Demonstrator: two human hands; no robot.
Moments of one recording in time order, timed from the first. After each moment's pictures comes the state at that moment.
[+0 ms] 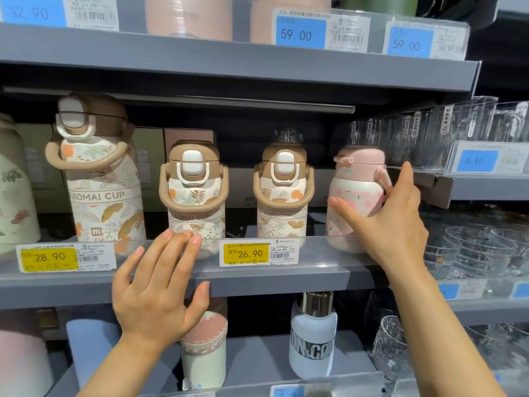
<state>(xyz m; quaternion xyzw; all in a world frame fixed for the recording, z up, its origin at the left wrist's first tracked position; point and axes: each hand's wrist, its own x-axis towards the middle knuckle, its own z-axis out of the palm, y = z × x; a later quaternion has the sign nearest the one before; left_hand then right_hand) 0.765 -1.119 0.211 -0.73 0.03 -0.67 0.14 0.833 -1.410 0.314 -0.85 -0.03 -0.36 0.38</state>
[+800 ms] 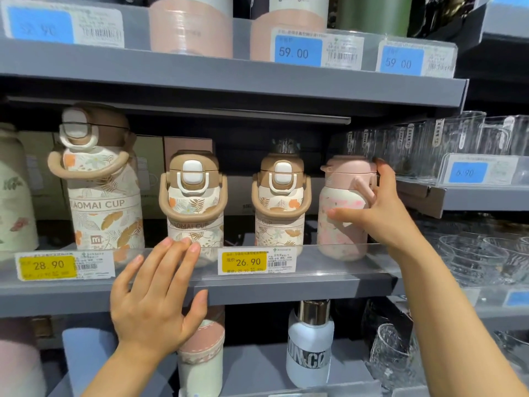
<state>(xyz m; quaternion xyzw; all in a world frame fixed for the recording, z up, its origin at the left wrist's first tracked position) 0.762 -1.121 0.212 -0.74 0.03 -0.66 0.13 0.846 -1.422 0.340 -0.79 -0.16 -0.19 0.56</state>
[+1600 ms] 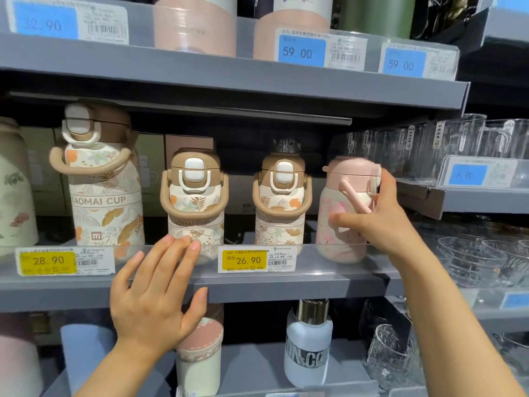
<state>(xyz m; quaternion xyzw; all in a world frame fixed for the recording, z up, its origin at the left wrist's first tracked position) 0.763 -1.119 0.210 -0.74 0.03 -0.66 0.13 0.838 -1.419 0.334 -0.82 -0.13 -0.19 0.52</state>
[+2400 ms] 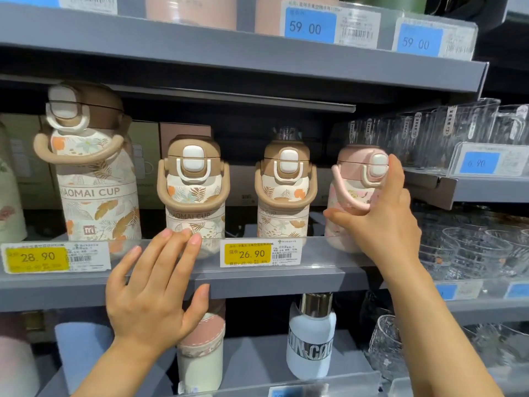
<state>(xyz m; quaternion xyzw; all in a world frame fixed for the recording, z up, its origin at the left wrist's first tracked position) 0.763 -1.117 0.211 -0.74 0.04 -0.66 0.14 0.836 -1.402 0.315 -0.87 -0.02 -0.34 0.36</state>
